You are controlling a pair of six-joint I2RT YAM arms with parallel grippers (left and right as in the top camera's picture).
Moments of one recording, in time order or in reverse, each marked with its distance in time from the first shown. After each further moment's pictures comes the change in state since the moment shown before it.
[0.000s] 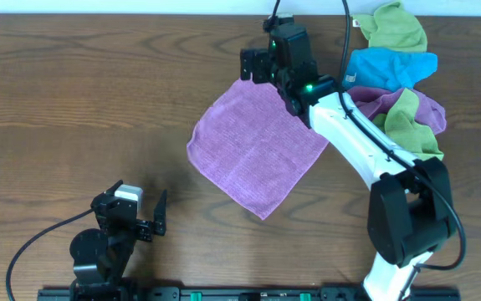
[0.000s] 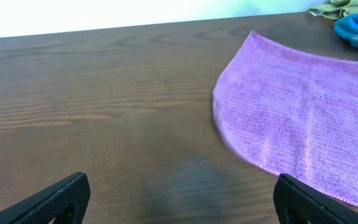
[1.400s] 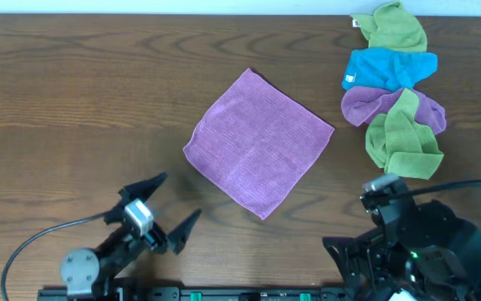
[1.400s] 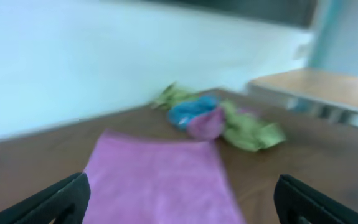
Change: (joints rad) left arm 0.000 0.000 -0.029 0.502 0.637 -0.270; right arm 0.416 -1.070 0.002 -1.442 -0.003 0.205
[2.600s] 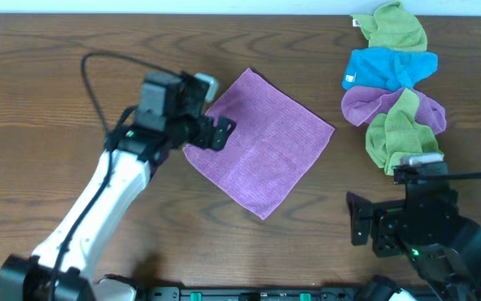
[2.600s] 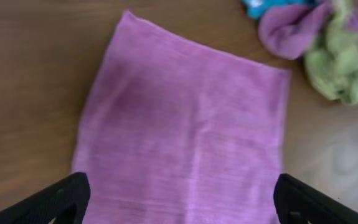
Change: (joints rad) left arm -0.382 1.458 0.977 -0.468 -0.565 0.143; right arm 0.001 0.005 0.000 0.080 0.409 0.086
